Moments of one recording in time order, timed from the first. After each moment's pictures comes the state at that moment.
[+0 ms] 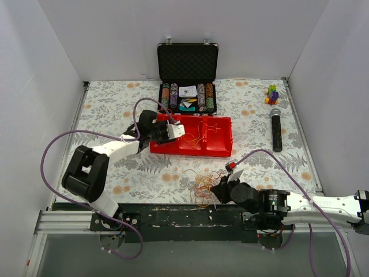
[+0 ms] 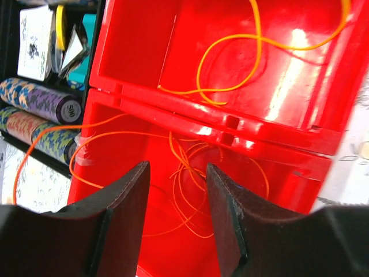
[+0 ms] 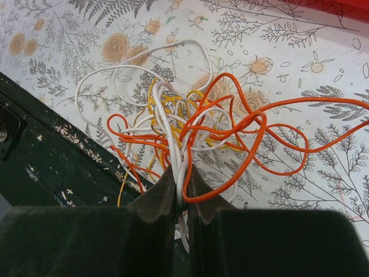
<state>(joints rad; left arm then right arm) -0.45 1.57 0.89 0.04 0.40 0.93 1.44 0.58 0.27 -0.25 0.56 0.78</state>
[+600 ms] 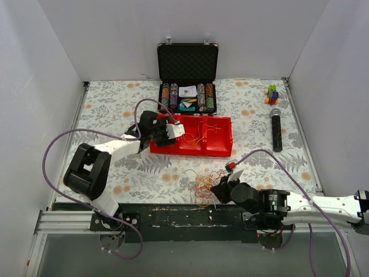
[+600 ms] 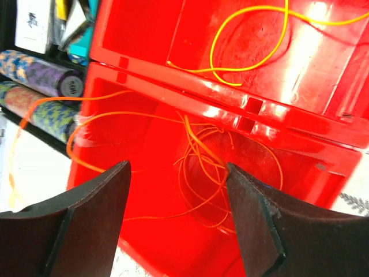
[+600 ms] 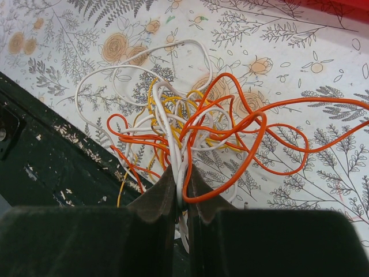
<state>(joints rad) -0.45 1.64 0.88 0.11 0.30 0.93 1.44 0.58 0.27 -0.25 0.56 0.78</state>
